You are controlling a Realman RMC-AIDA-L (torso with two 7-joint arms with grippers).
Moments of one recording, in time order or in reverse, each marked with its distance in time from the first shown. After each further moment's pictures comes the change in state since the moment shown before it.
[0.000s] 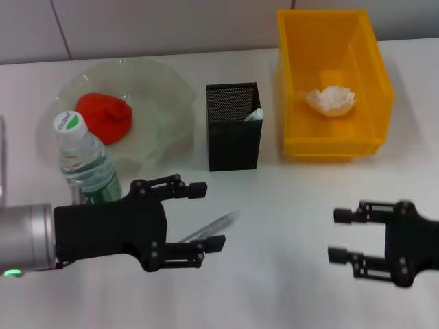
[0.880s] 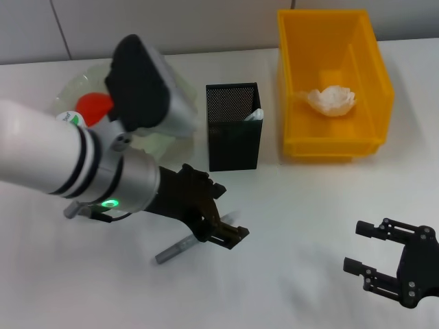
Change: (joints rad) left arm -0.227 -0.014 0.312 0.436 0.695 -0.203 -0.973; right arm 0.005 -0.008 0.224 0.361 -0.034 0.019 -0.420
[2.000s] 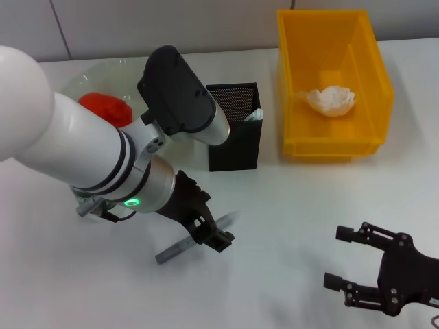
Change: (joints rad) left arm -0.132 -0.005 0.139 -0.051 0.225 -0.001 -0.289; right arm 0.072 -0.014 0.025 0.118 -0.072 -0.011 0.019
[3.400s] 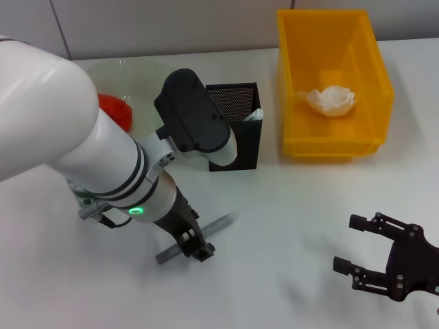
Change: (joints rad) left arm -0.088 0.000 0.069 -0.115 0.053 0.018 -0.040; right arm -0.004 0.003 0.069 -0.002 -0.009 0.051 -0.005
